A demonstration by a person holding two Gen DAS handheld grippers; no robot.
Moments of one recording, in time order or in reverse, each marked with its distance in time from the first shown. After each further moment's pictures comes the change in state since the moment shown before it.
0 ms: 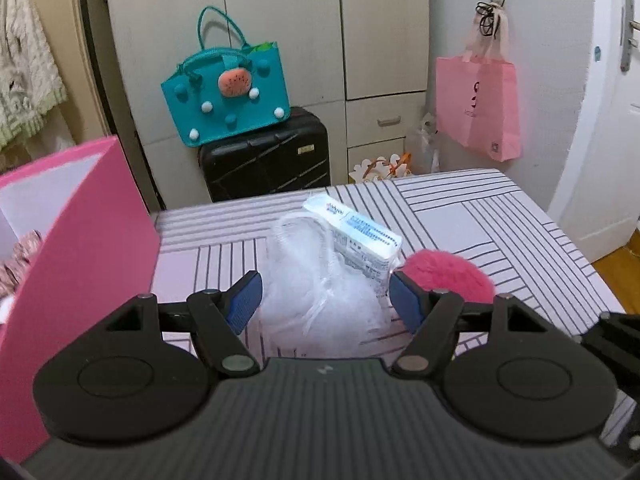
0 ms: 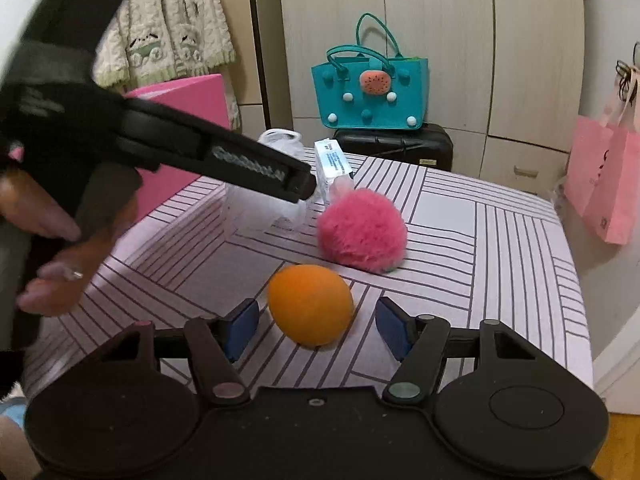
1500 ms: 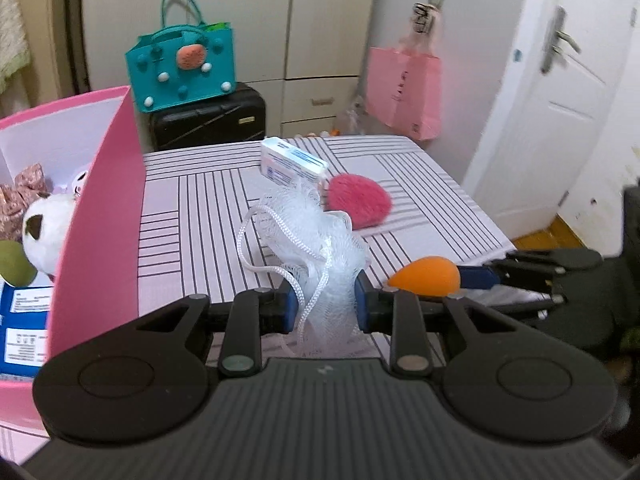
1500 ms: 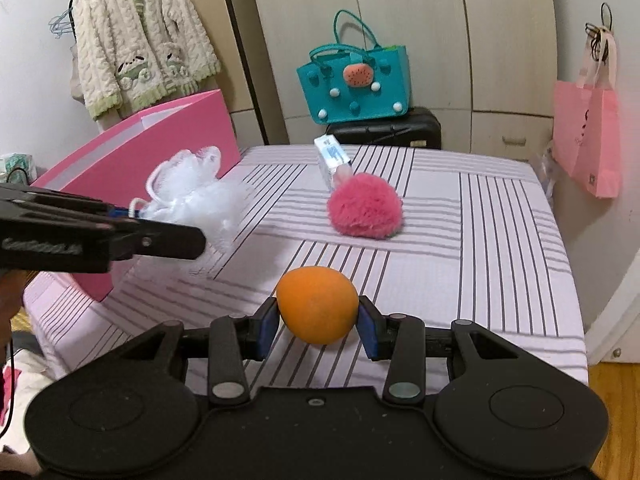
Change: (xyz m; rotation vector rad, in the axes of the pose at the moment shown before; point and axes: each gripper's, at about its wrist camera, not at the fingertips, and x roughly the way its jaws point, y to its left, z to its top) left arm -0.096 0.024 -0.045 -0.030 0.065 -0.248; right arm -0.038 0.005 -0.010 0.124 0.027 0.015
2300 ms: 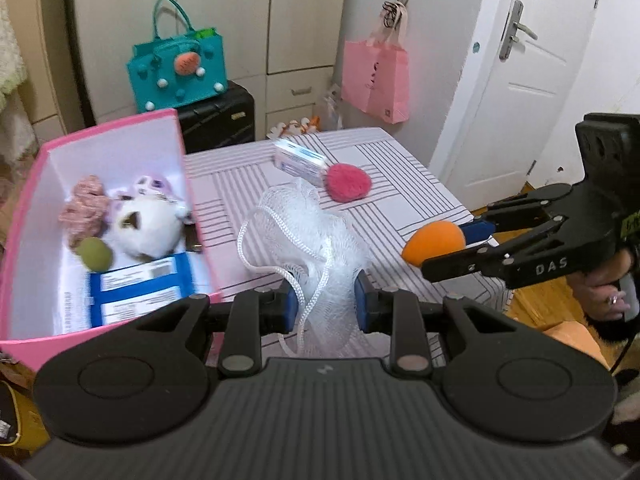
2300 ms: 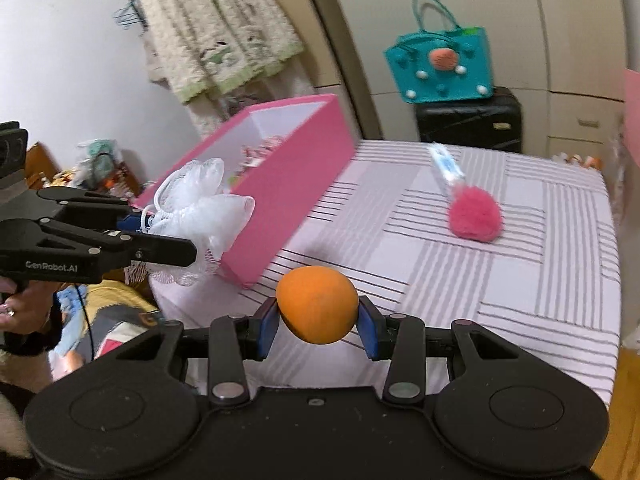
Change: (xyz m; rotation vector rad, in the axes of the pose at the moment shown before) left arm -0.126 0.032 0.003 0.073 0.071 -0.069; right arm -0.069 0.051 0.042 -0.016 0.121 0.262
